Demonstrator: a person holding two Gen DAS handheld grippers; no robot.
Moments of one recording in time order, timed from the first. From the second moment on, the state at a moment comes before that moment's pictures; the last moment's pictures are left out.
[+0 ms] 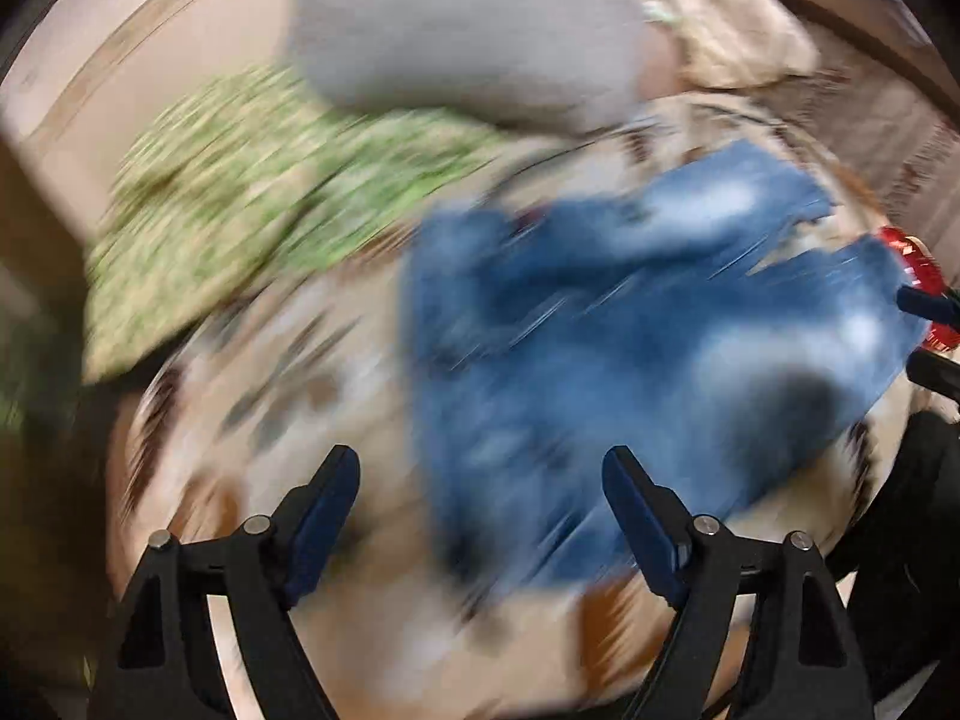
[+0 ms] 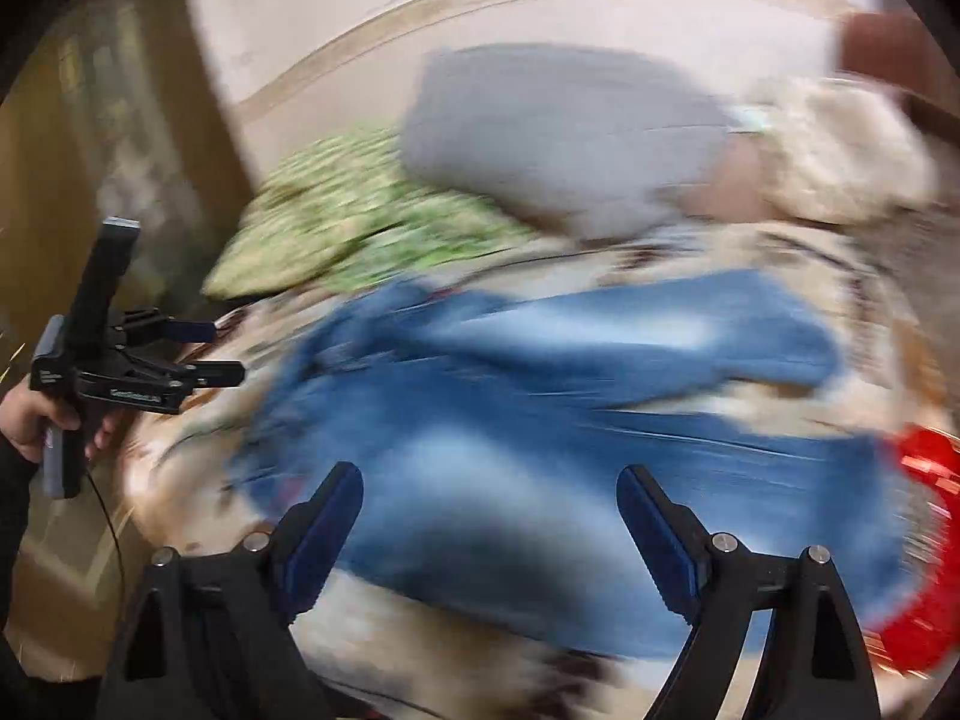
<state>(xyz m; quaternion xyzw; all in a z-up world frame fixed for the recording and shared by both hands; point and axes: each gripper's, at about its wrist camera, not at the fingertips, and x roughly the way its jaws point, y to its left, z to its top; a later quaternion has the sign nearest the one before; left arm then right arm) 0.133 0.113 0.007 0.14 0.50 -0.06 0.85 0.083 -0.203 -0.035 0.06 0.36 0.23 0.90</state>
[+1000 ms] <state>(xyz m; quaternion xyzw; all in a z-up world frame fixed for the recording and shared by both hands) 0.104 0.187 -0.062 -0.05 0.50 -0.17 0.85 0.077 0.003 -0.116 -0.14 0.41 0.39 0.81</state>
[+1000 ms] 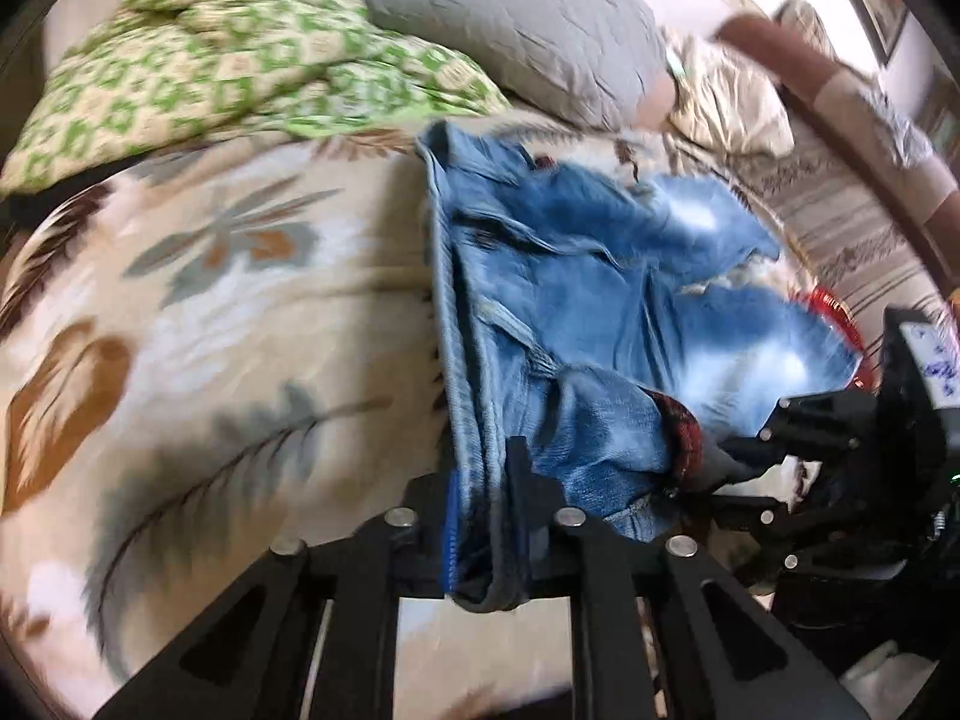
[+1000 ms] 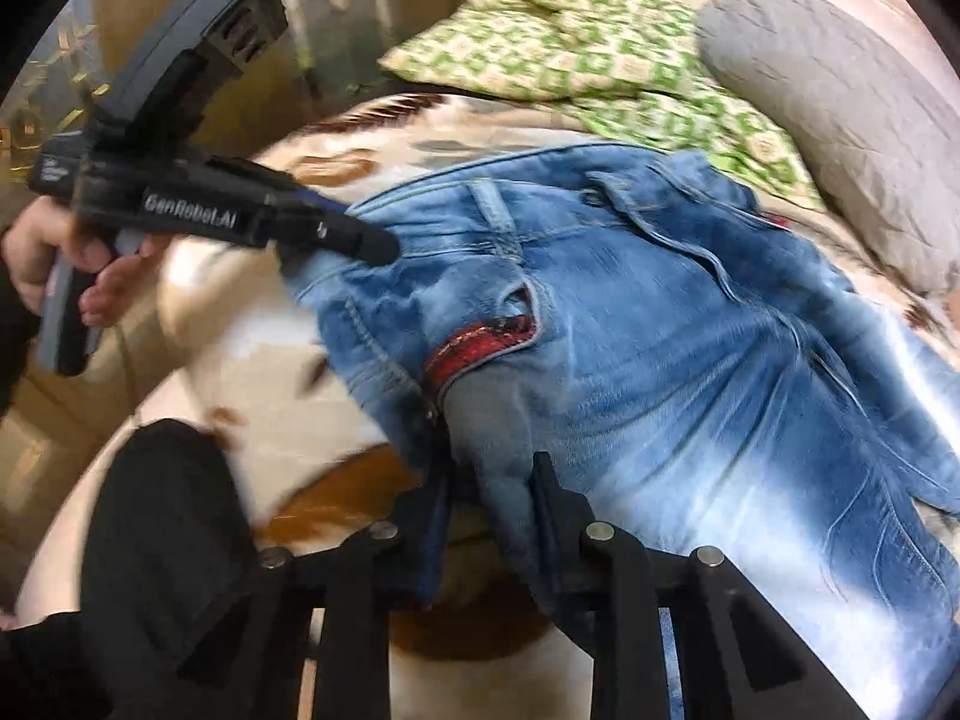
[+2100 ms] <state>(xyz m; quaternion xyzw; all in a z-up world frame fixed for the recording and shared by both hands) 0.364 0.133 -0.112 -0.04 0.57 -0.04 0.82 0.347 -0.042 -0.117 -0.18 0.48 0.27 0.81</state>
